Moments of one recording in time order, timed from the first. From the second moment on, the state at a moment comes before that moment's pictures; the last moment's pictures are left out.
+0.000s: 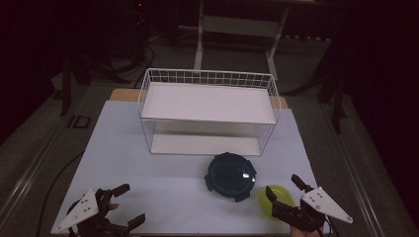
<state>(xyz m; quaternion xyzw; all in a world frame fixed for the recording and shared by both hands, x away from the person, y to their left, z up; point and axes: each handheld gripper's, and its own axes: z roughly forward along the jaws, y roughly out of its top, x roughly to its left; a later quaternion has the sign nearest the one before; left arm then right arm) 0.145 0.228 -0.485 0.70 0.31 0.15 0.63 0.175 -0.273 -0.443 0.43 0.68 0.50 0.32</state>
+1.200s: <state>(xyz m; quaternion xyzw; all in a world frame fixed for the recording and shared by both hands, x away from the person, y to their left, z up) 0.146 0.226 -0.486 0.70 0.31 0.15 0.63 0.221 -0.274 -0.397 0.40 0.72 0.49 0.28</state>
